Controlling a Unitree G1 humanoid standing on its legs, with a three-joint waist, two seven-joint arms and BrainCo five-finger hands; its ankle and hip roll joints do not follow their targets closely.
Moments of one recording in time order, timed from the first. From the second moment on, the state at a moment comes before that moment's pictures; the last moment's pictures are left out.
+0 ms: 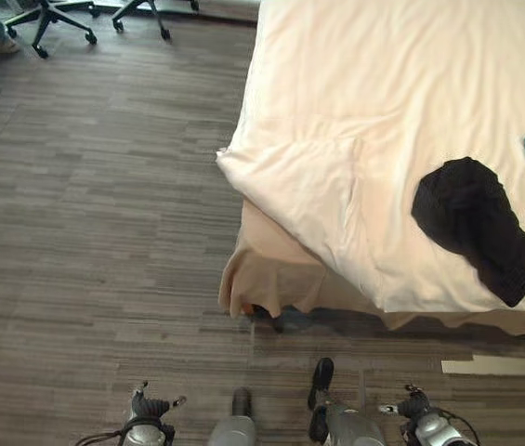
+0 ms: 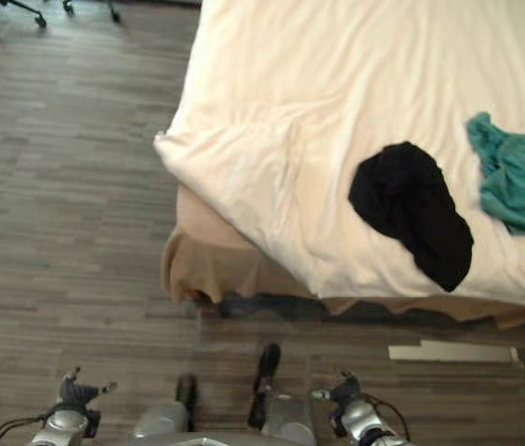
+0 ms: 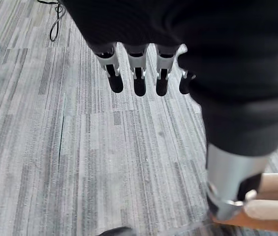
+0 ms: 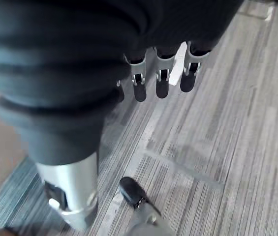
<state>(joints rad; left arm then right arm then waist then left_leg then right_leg) 0.01 0.41 -0.14 1.02 -0.07 -0.08 0.25 -0.13 -0.23 0.21 1.25 -0.13 0.00 -0.24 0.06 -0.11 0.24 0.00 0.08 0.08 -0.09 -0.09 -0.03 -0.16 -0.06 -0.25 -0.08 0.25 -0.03</state>
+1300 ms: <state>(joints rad) -1.00 0.81 -0.76 0.75 0.57 -0.04 0.25 -0.20 -0.29 0.28 1.21 -0.10 0.00 -0.24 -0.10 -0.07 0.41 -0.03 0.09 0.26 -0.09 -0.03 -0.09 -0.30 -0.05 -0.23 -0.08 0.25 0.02</state>
